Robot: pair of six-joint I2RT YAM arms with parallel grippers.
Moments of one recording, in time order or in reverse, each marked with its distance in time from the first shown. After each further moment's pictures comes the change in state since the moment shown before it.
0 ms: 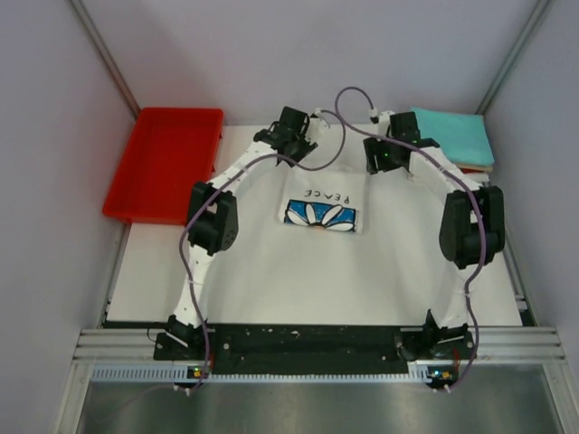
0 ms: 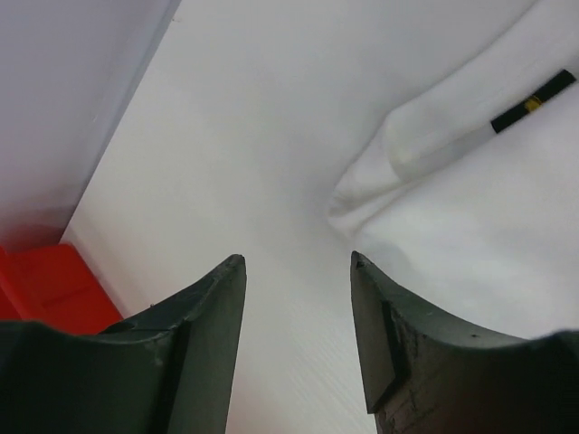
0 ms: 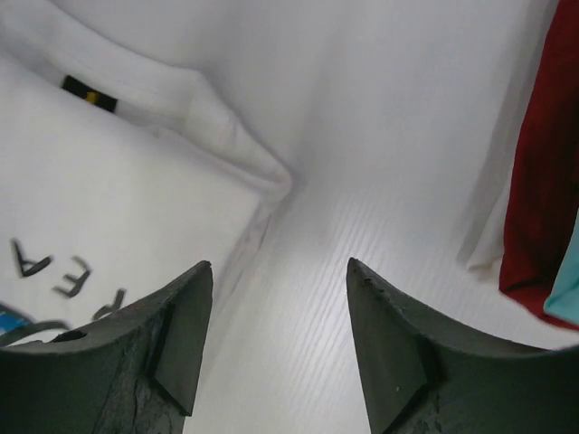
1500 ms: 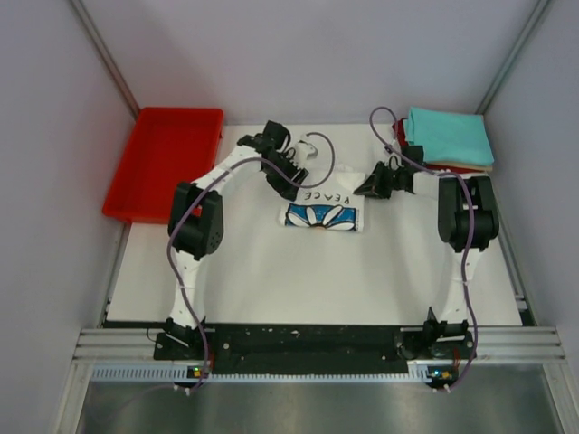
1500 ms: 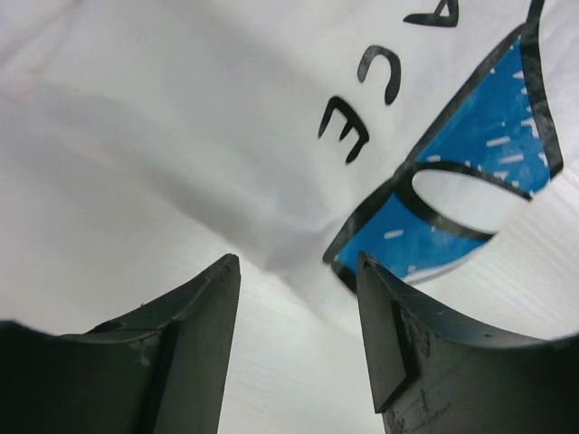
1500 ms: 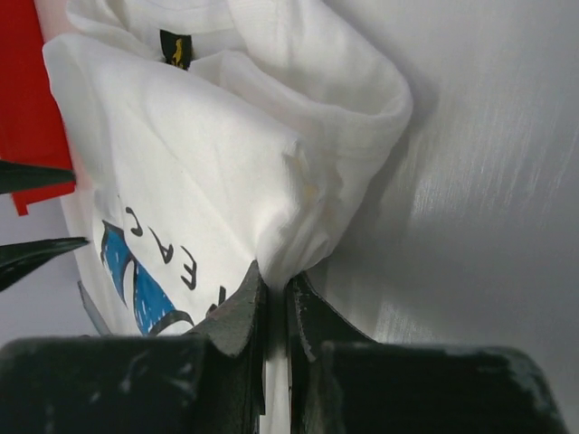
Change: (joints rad) left arm 0.048 -0.163 -0.298 -0.261 0.505 -0.114; right arm -0.134 0.102 -0.346 0.428 -0.660 0.700
